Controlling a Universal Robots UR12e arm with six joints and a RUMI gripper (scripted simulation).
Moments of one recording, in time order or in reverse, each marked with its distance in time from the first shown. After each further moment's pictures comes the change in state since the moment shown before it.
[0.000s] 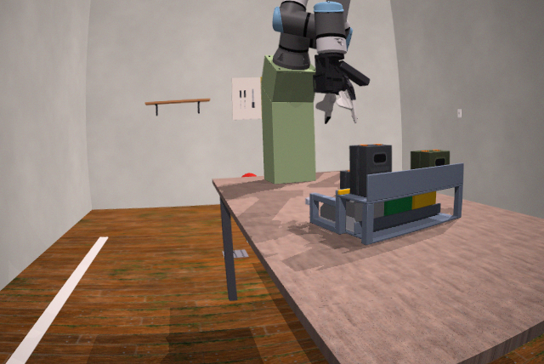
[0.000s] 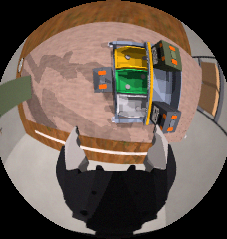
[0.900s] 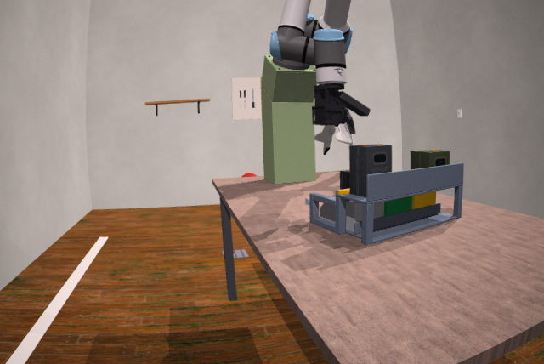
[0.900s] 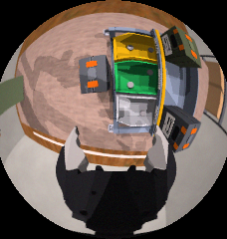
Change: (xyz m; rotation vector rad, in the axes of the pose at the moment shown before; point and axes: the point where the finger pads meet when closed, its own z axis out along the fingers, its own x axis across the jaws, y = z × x) arm 0.006 0.012 0.094 0.000 0.000 0.000
